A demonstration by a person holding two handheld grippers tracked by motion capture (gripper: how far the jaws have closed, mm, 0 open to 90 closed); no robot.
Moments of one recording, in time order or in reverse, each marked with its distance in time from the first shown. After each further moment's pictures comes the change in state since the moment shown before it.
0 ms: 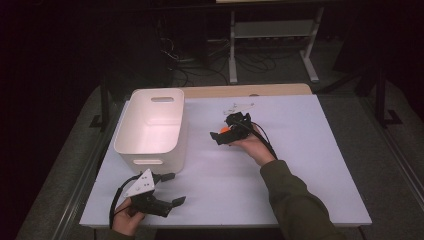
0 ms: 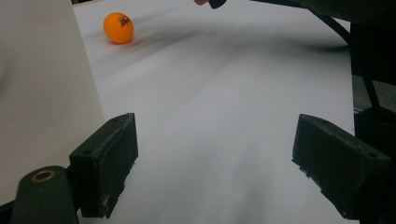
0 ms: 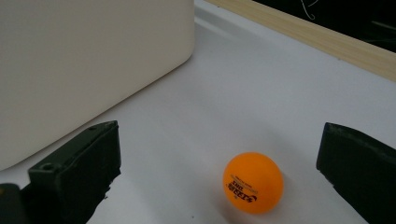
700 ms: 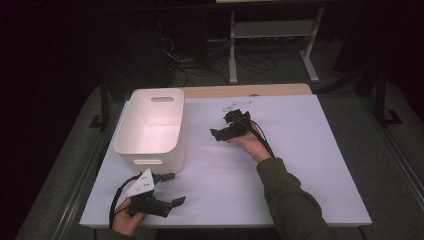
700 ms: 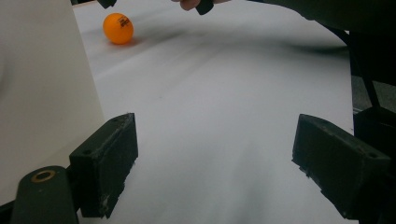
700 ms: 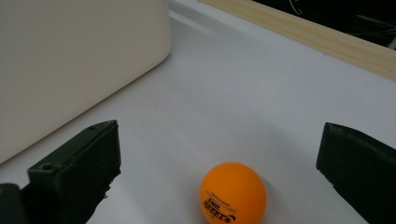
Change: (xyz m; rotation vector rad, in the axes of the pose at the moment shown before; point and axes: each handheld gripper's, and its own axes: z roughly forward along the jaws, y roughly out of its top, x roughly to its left) left arm 0.000 0.000 0.000 -0.003 -0.002 0.002; right arm -0.011 0.000 0.017 0.010 -0.046 0.033
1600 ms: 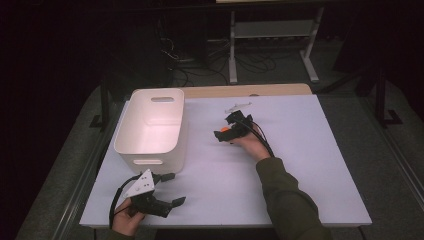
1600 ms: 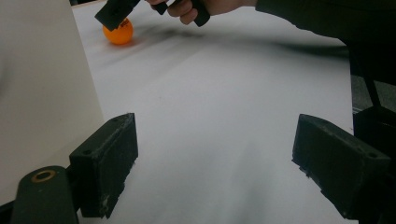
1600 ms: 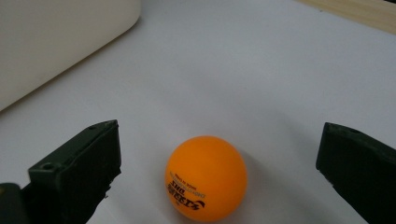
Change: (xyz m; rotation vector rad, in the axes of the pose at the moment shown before) left arm 0.000 0.000 0.000 -0.001 -0.001 0.004; right arm -0.014 -0.014 0.018 0.094 -0.027 0.041
